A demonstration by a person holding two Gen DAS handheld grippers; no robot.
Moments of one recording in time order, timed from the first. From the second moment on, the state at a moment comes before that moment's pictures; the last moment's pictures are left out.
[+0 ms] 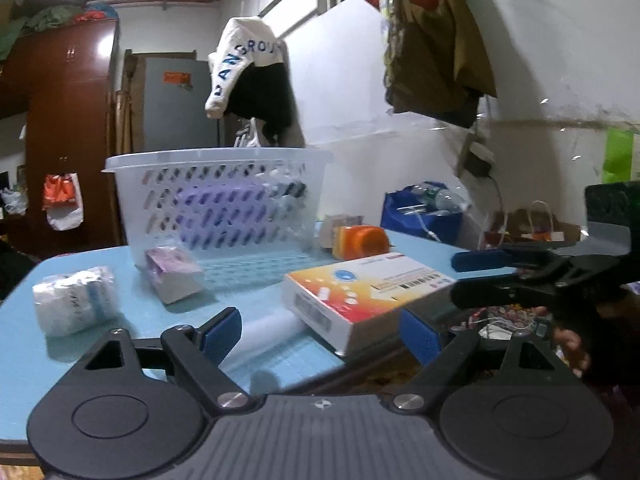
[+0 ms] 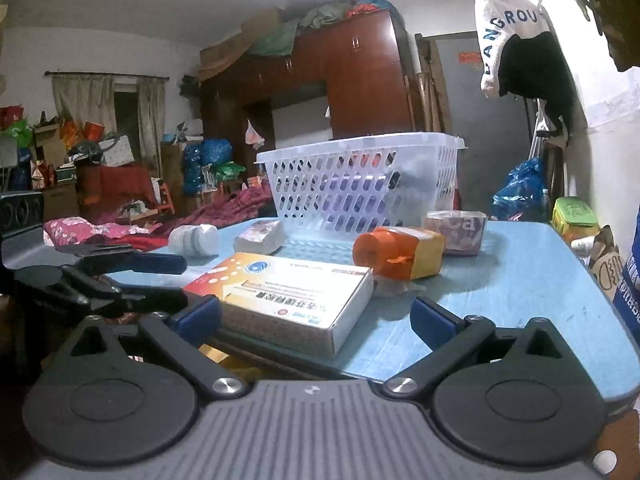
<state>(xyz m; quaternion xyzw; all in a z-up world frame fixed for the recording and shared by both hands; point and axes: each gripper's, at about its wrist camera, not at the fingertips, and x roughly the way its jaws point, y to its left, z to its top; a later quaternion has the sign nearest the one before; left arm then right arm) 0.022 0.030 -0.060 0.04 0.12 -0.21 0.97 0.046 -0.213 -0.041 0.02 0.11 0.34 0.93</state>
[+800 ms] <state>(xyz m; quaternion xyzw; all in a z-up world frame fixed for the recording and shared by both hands) 0.023 0.017 -0.074 0.05 0.11 -0.26 0.96 0.042 -0.213 -0.057 0.02 0.11 0.37 0.92</state>
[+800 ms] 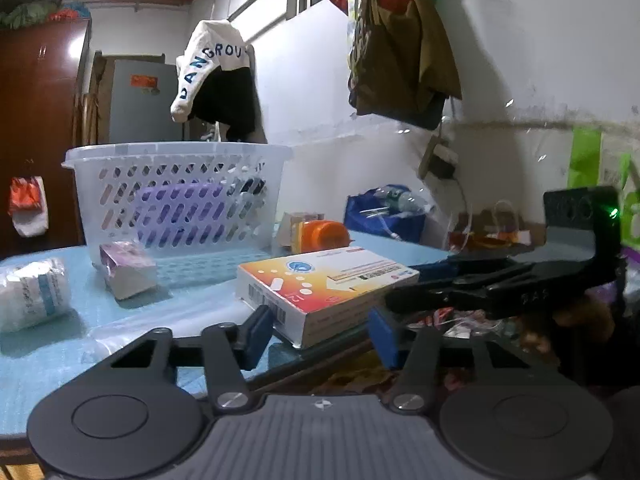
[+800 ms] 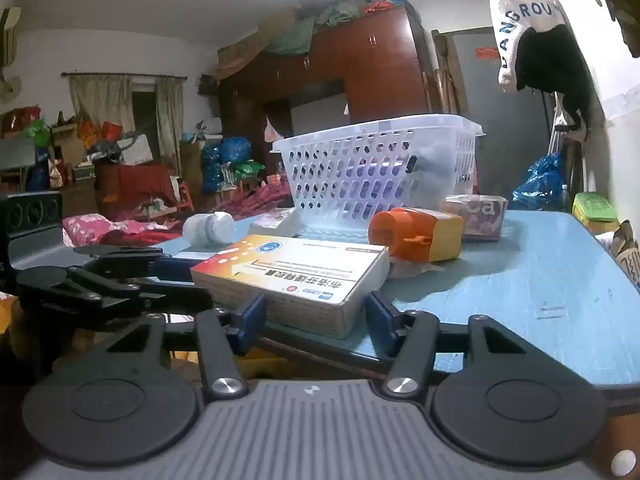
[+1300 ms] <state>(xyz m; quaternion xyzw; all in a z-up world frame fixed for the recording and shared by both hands) 0.013 0.021 -0.064 0.06 0.08 -0.23 0.97 0.025 -0.206 -0.046 -0.02 0.06 0.36 0.93</state>
